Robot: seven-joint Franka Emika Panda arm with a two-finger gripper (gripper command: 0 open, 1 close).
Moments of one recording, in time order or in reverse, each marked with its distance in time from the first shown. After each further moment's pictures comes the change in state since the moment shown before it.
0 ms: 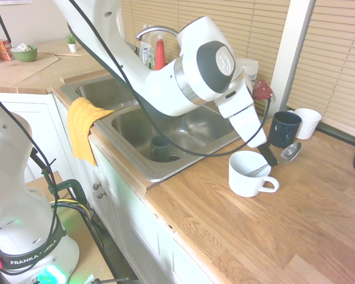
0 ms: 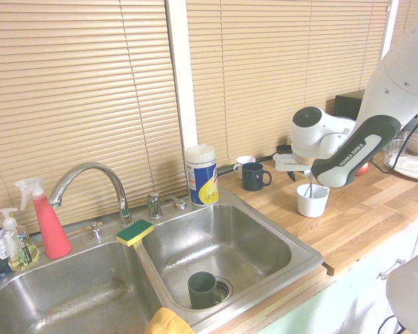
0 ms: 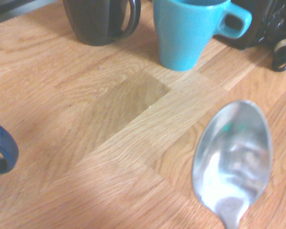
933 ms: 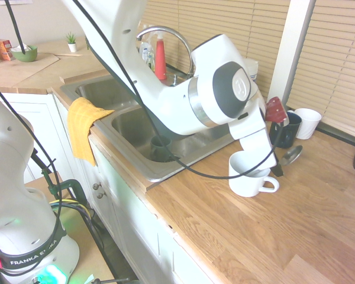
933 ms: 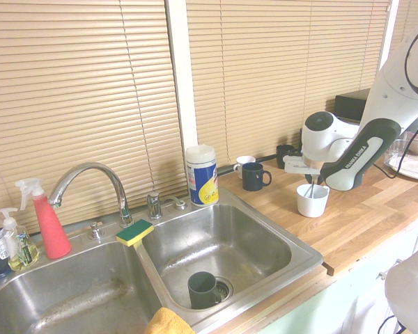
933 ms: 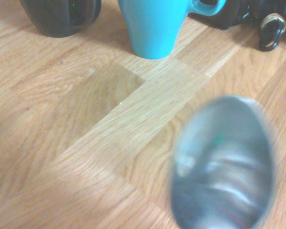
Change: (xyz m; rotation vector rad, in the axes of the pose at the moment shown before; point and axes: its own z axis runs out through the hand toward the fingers) arm 0.028 0.013 0.033 -0.012 -0.021 0.069
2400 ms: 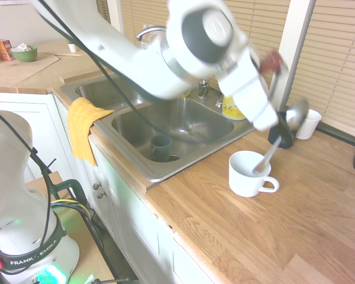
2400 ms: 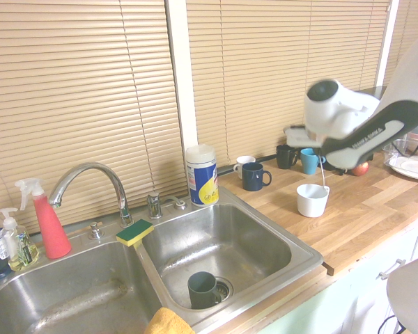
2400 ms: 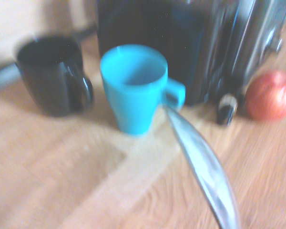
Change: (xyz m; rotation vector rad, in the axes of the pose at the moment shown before) arm 0.020 -0.027 -0.132 0.097 0.143 0.000
